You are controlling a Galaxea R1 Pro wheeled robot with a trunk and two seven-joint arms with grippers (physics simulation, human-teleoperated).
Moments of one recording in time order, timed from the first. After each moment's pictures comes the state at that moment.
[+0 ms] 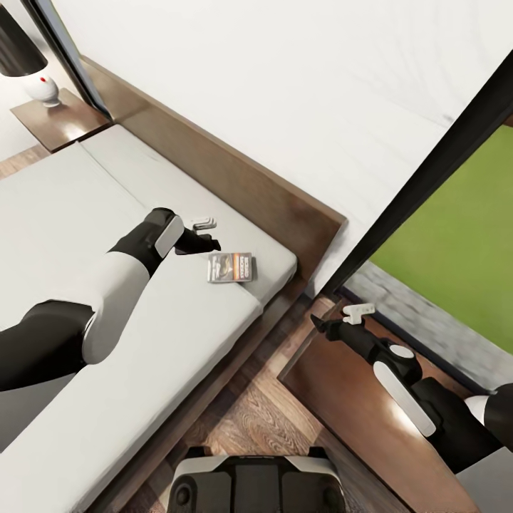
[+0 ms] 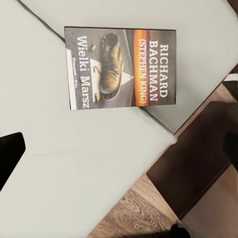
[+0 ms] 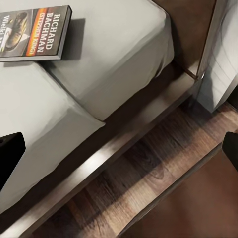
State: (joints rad) left arm -1.52 -0.05 -0.14 -0.37 0.34 0.86 0.07; right arm -0.60 -0.35 0.43 -1.34 -0.62 0.33 -0.04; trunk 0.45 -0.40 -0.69
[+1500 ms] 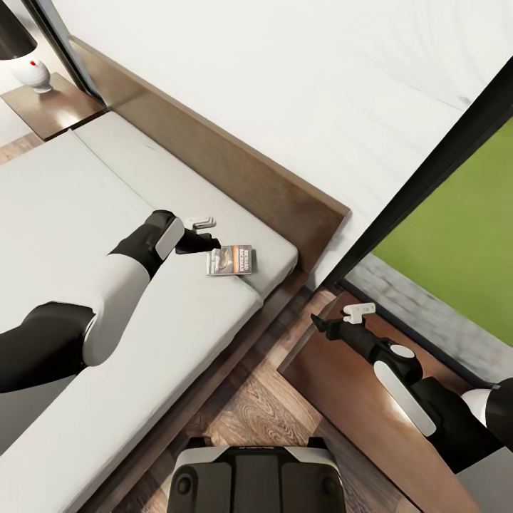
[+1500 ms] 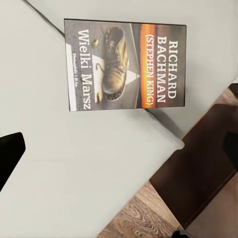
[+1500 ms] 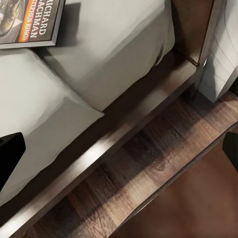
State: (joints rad) left arm -1.51 -0.05 -0.14 -0.37 0.34 0.80 0.07; right arm -0.60 -0.35 0.42 -1.34 -0.62 0.32 -0.04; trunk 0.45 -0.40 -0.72
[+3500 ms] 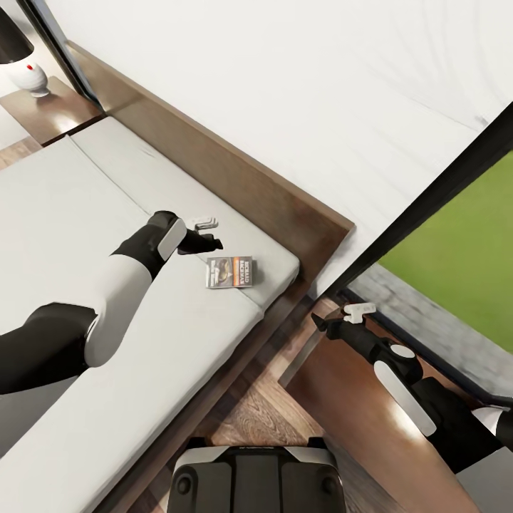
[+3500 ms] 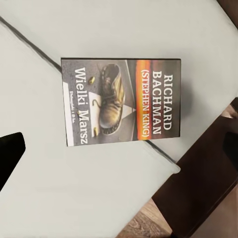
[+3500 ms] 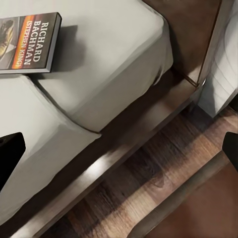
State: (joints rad) left arm -1.51 -0.06 -0.14 -0.37 0.34 0.80 0.07; right arm -0.60 -0.35 0.42 -1.34 -0.62 0.31 -0.04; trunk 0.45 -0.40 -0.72
